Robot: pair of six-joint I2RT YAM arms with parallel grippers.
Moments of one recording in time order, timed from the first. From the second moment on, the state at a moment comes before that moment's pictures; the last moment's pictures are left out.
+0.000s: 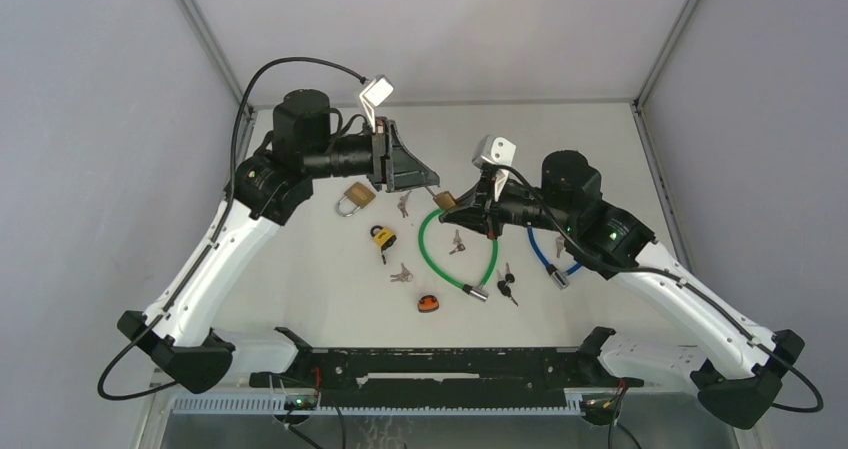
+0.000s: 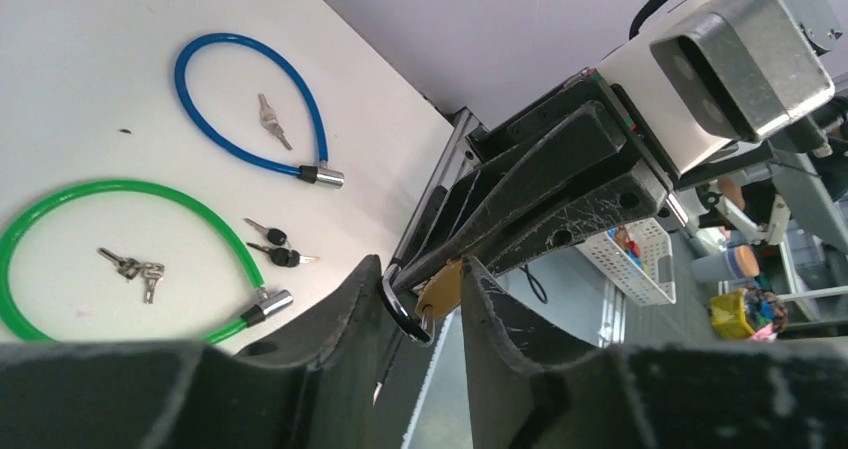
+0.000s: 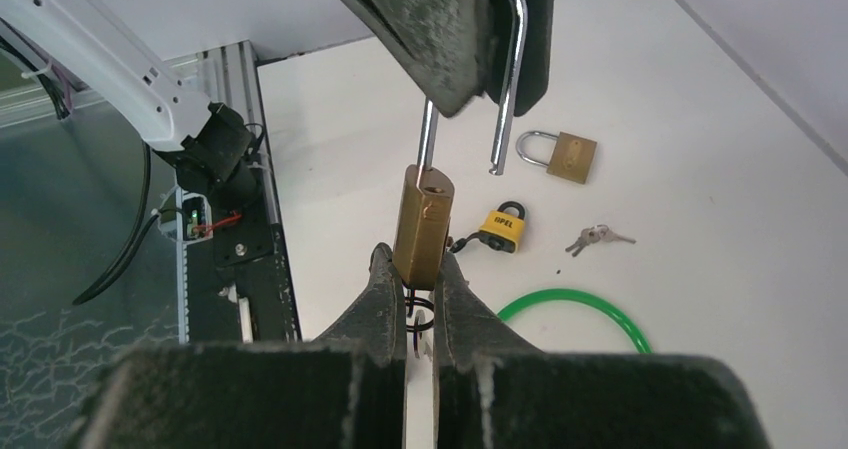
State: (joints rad) left arm -0.59 1.27 1.58 -0.59 0.71 -0.50; right arm 0.78 1.03 1.17 -0.35 -0.47 -0.04
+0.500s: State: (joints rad) left arm -0.60 1.27 1.58 -0.62 0.76 -0.46; right arm 0.75 1.05 1.21 -0.36 -0.50 -0.05
